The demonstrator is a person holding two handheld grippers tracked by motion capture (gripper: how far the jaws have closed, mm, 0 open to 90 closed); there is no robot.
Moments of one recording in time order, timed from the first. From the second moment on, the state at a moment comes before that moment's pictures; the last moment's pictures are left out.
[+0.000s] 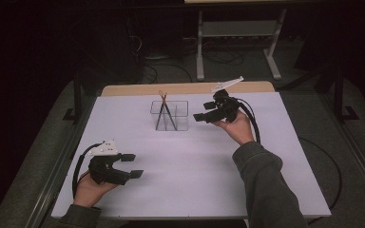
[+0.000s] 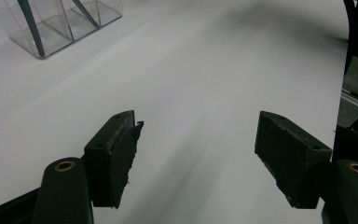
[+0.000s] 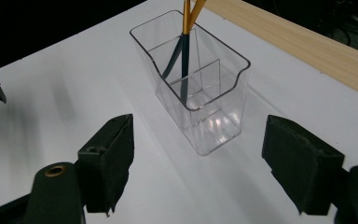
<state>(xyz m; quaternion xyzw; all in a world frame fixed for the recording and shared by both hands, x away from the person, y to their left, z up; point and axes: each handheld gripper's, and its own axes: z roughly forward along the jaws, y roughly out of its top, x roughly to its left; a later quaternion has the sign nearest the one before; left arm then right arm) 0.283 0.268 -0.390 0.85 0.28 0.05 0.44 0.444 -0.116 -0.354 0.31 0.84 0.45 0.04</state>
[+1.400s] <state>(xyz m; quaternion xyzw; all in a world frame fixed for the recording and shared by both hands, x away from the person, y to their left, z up) 0.282 0.270 -0.389 0.85 0.28 0.06 0.44 0.422 -0.132 -0.361 0.32 0.83 0.45 0.06</state>
